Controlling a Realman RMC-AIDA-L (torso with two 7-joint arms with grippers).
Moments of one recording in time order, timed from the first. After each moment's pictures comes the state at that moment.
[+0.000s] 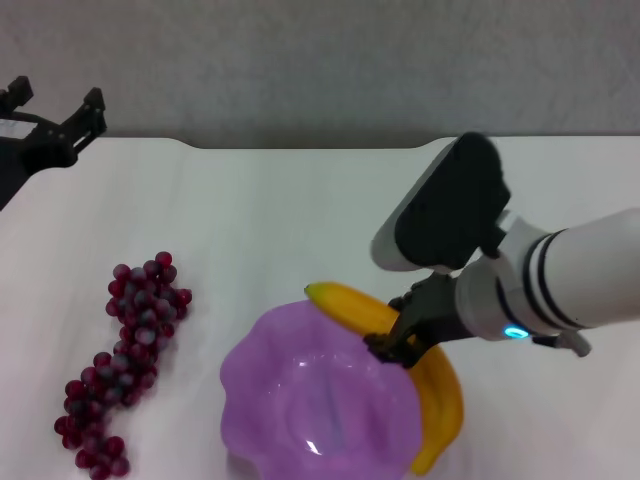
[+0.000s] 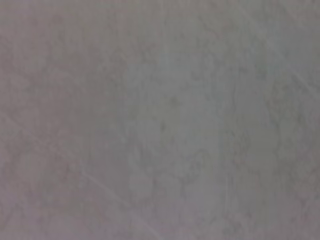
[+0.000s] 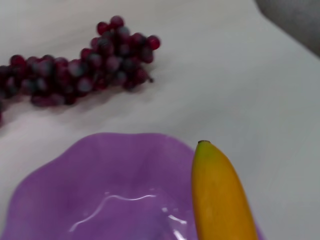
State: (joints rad) left arm -0.06 -1.88 -1.30 -1.33 2.87 0.26 -0.18; right arm 0.54 2.01 -1.94 -1.46 0.54 1.11 -0.30
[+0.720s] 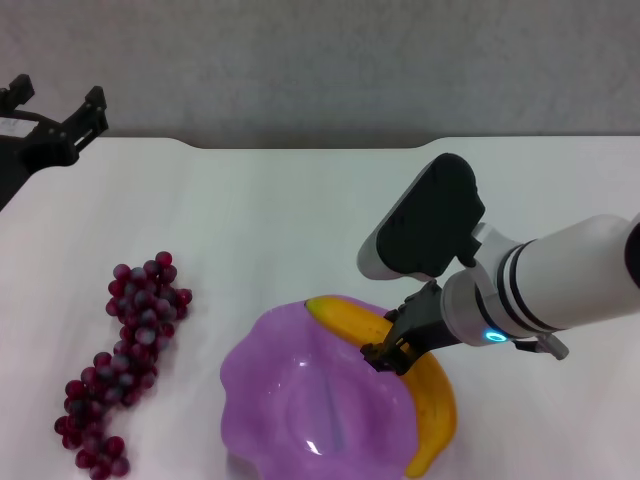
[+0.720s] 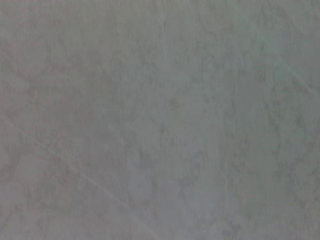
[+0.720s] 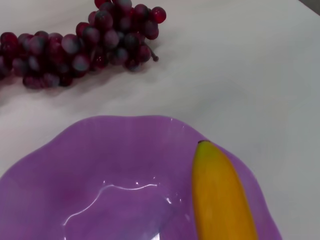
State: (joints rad) left arm -0.06 -1.88 -1.30 -1.33 2.87 0.26 -0.18; right arm 0.62 2.01 -1.98 -1.27 0.60 1.02 -0.31
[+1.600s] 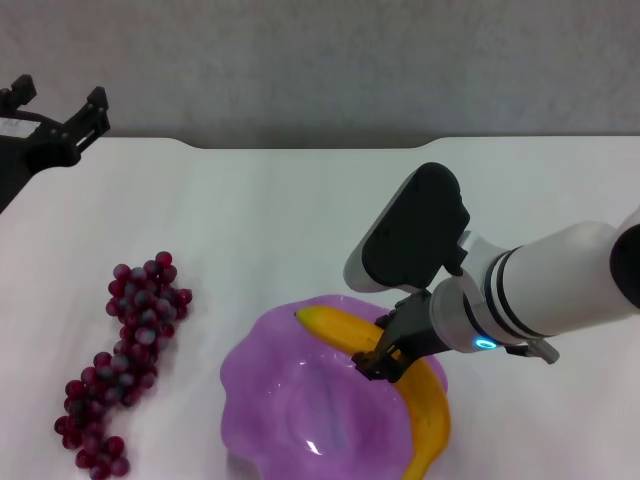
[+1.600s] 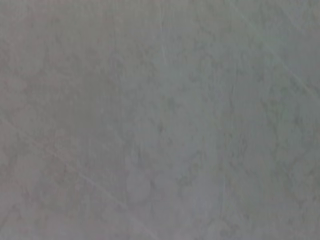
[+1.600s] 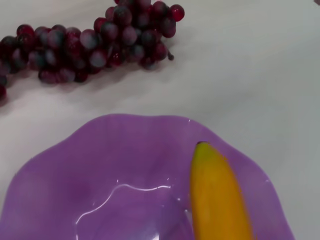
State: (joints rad) left arm -0.06 -1.88 -1.30 -1.33 2.87 0.26 -0.18; right arm 0.64 2.01 -2.02 -1.27 0.60 1.01 -0.30
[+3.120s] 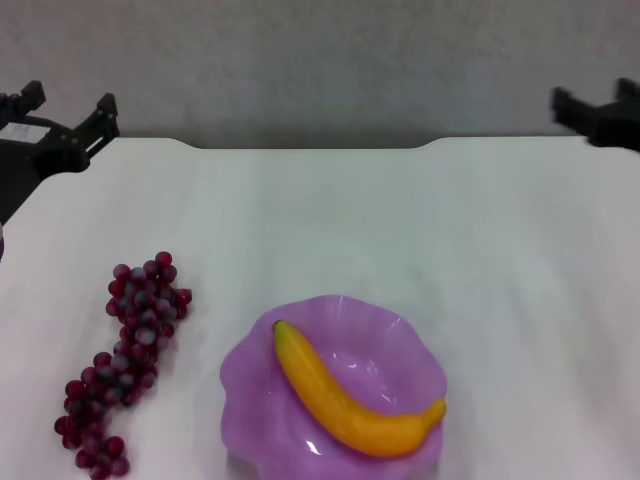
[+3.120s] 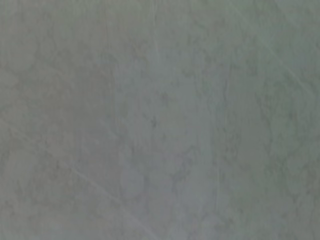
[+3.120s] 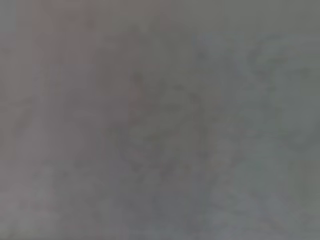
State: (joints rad) left arm -0.06 -1.89 -1.29 -1.34 2.87 0.23 -0.16; right arm 0.13 2.01 -1.63 -1.57 0.60 0.39 -0.25
